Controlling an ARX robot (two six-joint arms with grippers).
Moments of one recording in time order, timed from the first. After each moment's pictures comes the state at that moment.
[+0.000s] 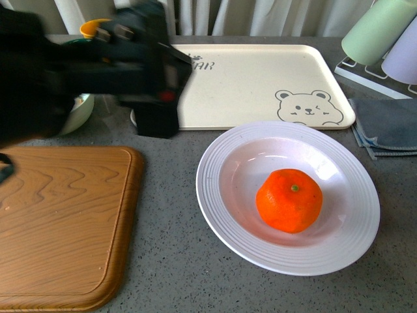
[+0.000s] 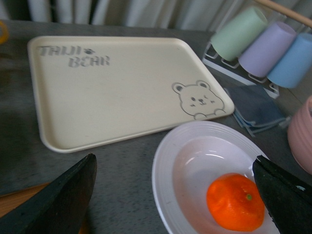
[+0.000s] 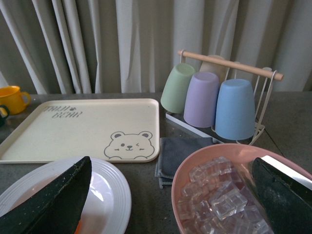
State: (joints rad) left arm -0.47 1.45 0.45 0.72 0.10 -0.28; right arm 0.00 0.01 0.02 0.00 0.00 0.00
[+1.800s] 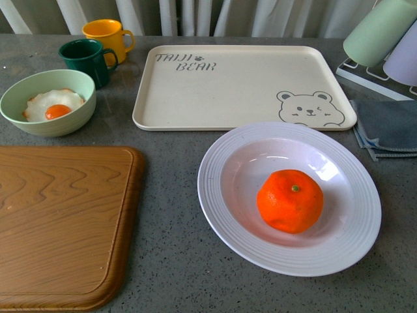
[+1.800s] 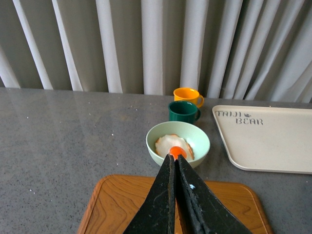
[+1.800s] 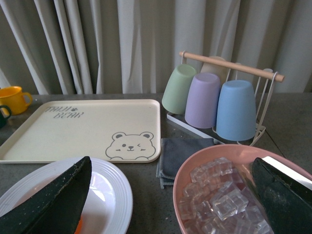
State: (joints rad) left arm 0.00 0.02 0.01 0.00 0.00 -0.01; right arm 0.00 0.00 0.02 0.00 0.00 0.00
